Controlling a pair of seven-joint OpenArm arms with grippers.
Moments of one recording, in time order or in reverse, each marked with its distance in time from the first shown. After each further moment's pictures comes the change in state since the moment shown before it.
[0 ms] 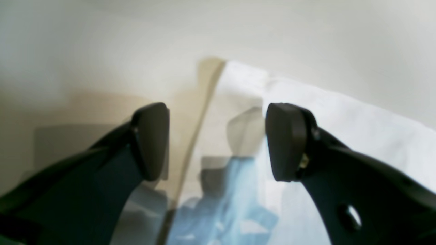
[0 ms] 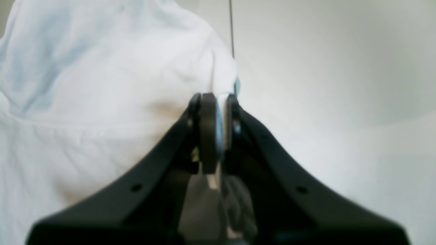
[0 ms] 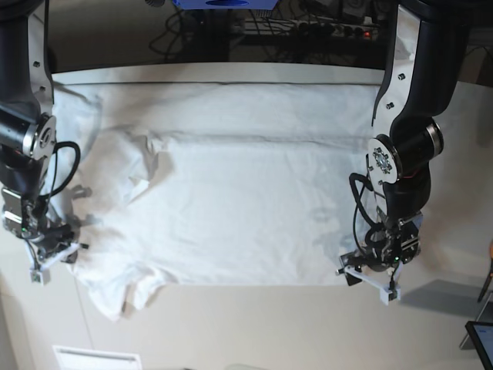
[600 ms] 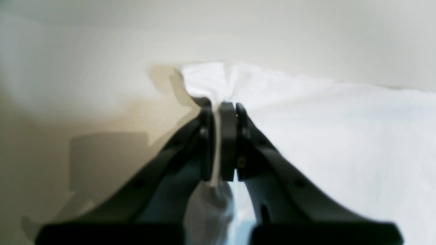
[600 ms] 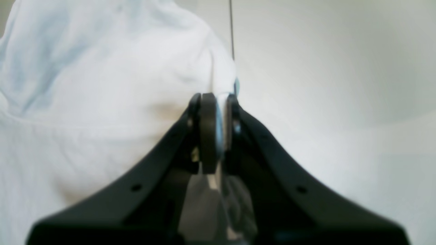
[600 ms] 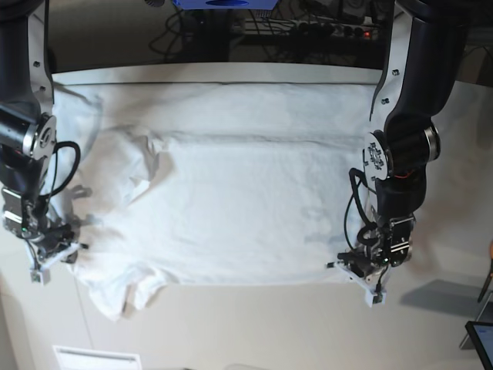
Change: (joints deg) left arm 0.2 0.9 10.1 0.4 -0.6 -1.9 0.0; right arm -0.1 -0.2 0.5 0.5 0.0 0.0 0.2
